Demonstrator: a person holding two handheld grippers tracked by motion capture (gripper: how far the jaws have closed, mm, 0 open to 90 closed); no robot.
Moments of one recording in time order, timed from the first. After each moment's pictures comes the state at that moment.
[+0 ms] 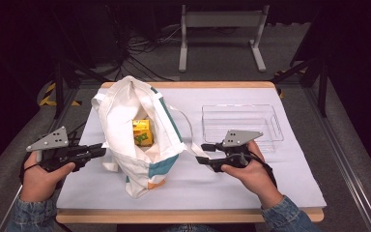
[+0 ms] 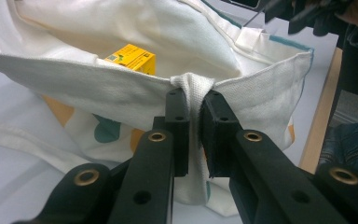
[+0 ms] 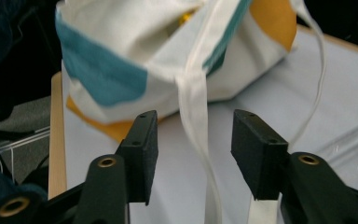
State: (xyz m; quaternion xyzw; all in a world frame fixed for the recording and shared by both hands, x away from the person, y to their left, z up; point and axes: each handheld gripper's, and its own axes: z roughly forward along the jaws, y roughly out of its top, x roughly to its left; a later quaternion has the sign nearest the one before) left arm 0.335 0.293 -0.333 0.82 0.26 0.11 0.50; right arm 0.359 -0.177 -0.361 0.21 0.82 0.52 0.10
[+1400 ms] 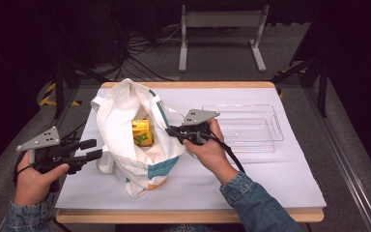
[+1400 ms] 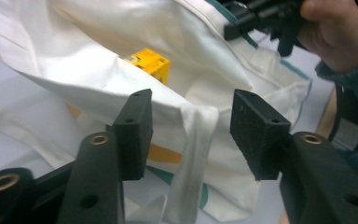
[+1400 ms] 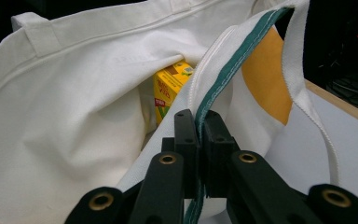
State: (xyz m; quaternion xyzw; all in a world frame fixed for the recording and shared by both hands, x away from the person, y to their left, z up) left arm 0.331 0.308 -0.332 0.78 0.32 0.11 0.53; right arm 0.410 -0.087 -0.351 0.20 0.82 0.52 0.15
